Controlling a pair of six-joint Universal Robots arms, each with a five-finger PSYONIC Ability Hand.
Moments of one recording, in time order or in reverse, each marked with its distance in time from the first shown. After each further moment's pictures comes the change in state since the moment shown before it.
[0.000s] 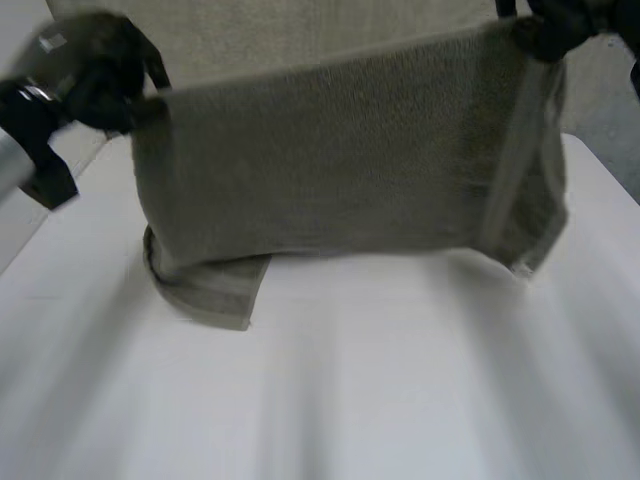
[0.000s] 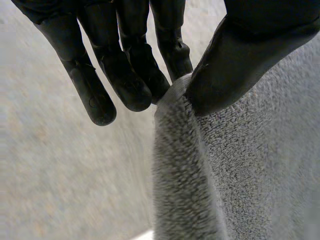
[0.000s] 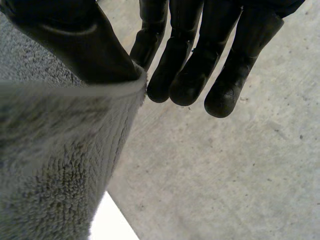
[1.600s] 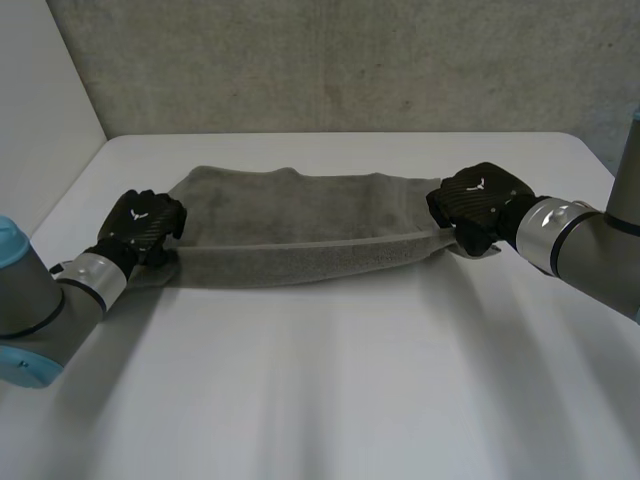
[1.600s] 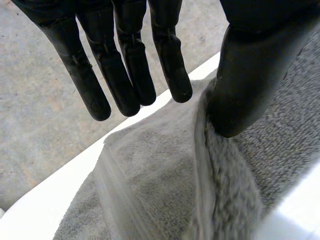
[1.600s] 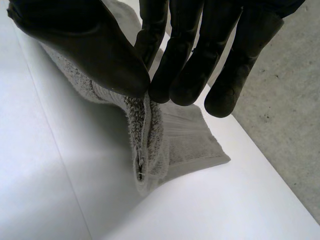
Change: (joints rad) left arm 0.020 -0.578 -0.183 0.450 -0.104 0.505; right arm -0.013 0.273 0.368 -0.137 -0.079 -0.198; left_hand -0.423 -0.490 -0.484 -0.507 -0.435; right_hand 0.000 0.000 0.000 0.004 0.037
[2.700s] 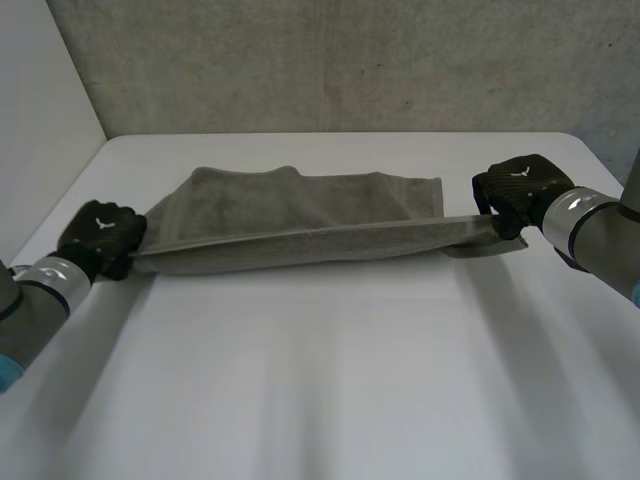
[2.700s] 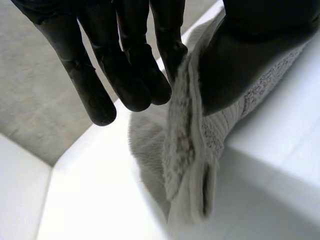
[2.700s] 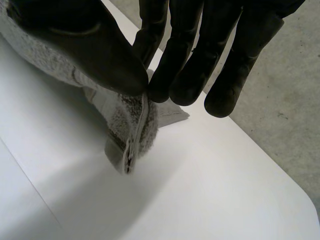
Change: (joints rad) left arm 0.099 0.098 -0.034 -0.179 -0.051 0.222; right arm -0.065 0.043 -0.041 -0.043 0.144 0.118; left_hand 0.413 0.492 0.483 0.507 0.421; right_hand 0.000 0.000 0.000 0.000 0.000
